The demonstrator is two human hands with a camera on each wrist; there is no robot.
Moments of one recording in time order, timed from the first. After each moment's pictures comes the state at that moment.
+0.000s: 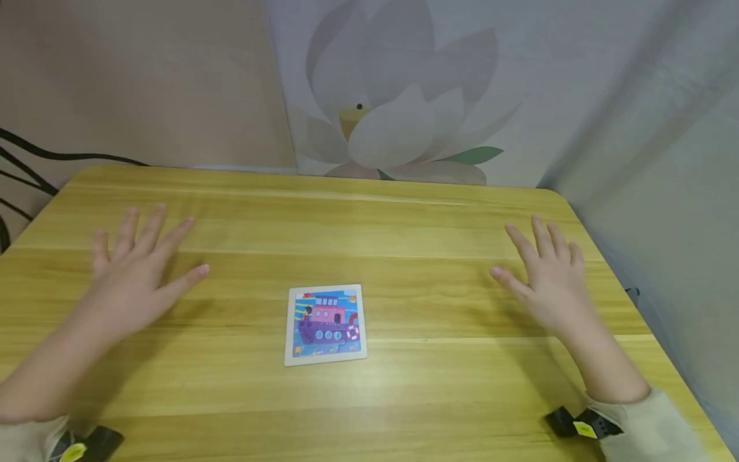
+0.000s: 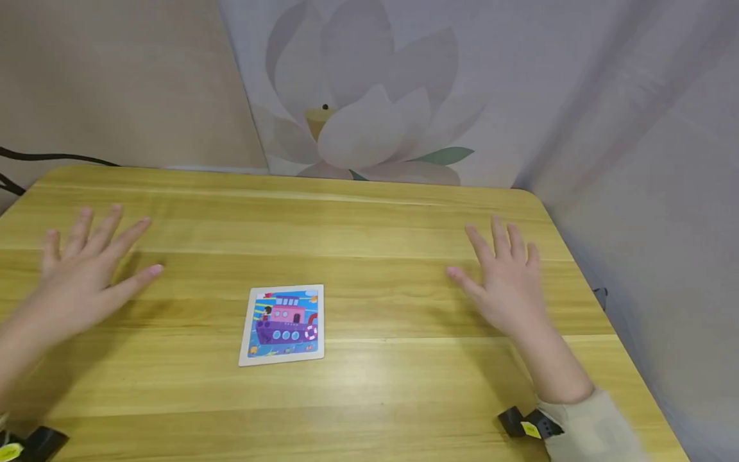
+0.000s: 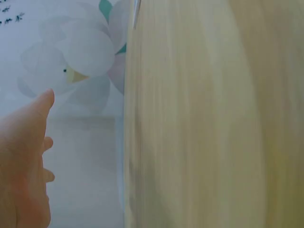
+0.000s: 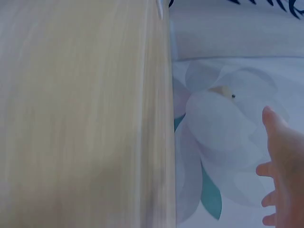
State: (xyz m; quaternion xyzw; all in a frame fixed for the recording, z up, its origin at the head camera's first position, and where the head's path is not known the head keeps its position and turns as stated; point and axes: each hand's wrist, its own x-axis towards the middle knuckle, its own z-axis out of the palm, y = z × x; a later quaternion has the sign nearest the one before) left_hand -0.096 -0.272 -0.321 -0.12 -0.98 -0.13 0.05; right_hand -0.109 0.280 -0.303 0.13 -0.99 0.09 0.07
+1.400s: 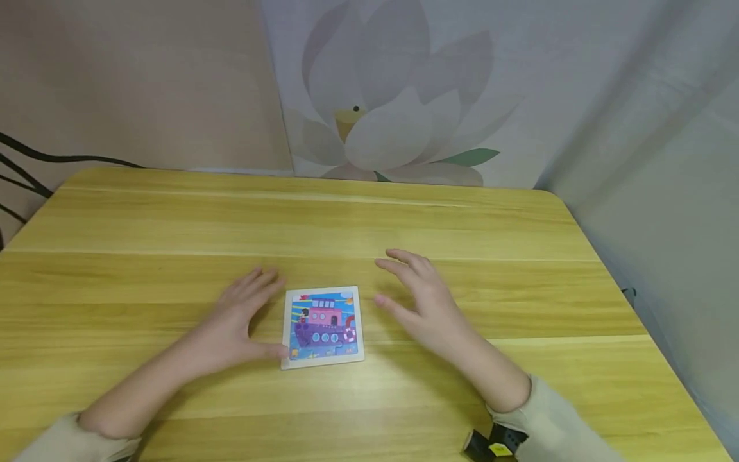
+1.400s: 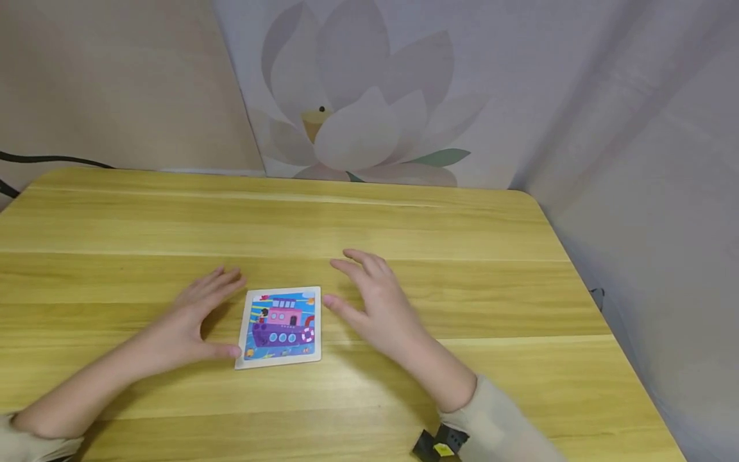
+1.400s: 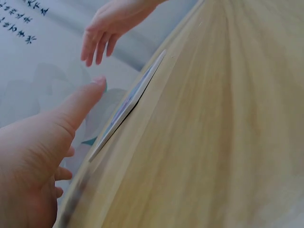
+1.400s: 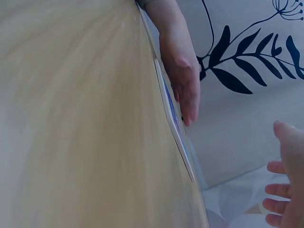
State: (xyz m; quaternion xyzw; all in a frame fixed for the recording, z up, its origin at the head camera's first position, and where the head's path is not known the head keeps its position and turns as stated) left_hand -0.075 -0.180 -0.366 -0.22 -0.93 -0.30 -0.06; right_hand -0.091 0.139 -0.325 0.27 -0.90 0.34 0.07
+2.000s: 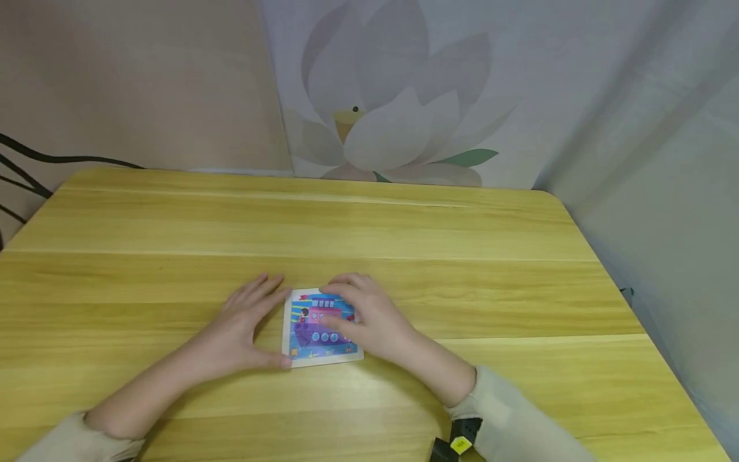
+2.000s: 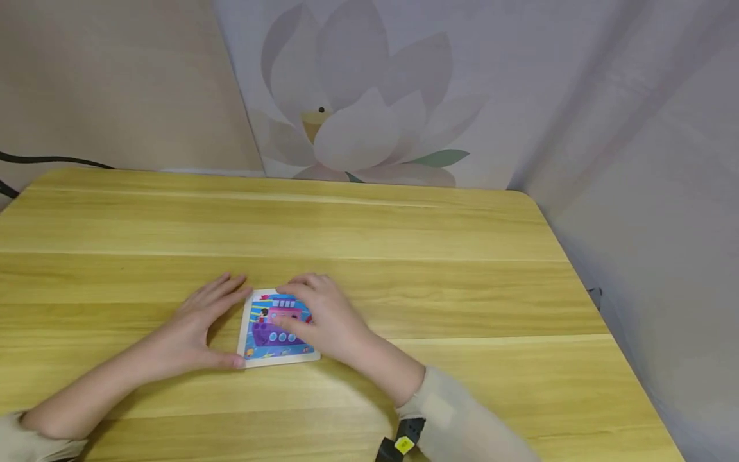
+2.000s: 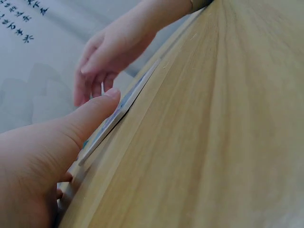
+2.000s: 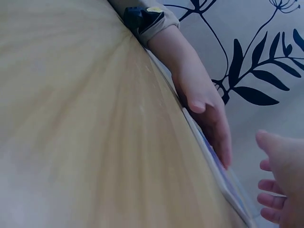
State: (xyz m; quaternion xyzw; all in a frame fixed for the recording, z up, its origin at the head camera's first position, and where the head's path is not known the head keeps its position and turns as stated) left_hand -0.072 -0.176 -0.375 -0.23 -0.93 -0.29 -0.07; right_hand -0.096 0.082 -0.351 0.33 -0.88 0.35 -0.03
